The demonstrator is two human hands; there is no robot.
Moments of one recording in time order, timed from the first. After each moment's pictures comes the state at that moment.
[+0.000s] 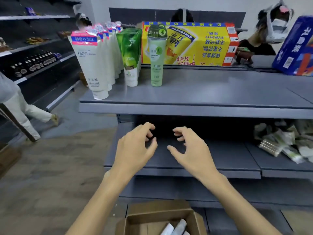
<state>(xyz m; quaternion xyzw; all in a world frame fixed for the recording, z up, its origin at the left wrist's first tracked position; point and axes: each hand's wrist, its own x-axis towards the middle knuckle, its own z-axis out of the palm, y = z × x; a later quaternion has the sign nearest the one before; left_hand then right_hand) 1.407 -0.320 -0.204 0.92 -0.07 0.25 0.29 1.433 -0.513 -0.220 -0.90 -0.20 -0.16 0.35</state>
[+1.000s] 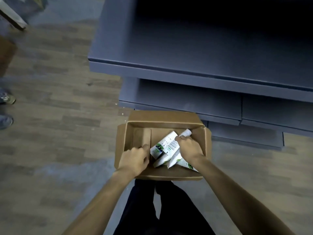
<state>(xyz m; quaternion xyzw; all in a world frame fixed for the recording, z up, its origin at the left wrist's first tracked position) 1.266 -0.334 -0.531 0.94 0.05 -0.29 0.14 1.360 -0.544 -0.576 -0.91 -0.22 0.34 -0.01</state>
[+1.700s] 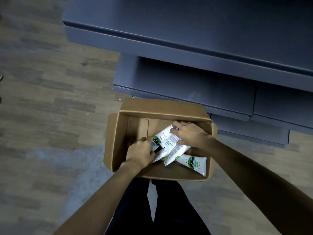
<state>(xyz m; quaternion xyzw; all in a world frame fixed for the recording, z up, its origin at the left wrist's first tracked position) 1.291 -0.364 -0.607 0.92 0.11 -0.33 0.21 1.427 -0.545 -0.631 -0.80 -0.48 0.35 -0.11</state>
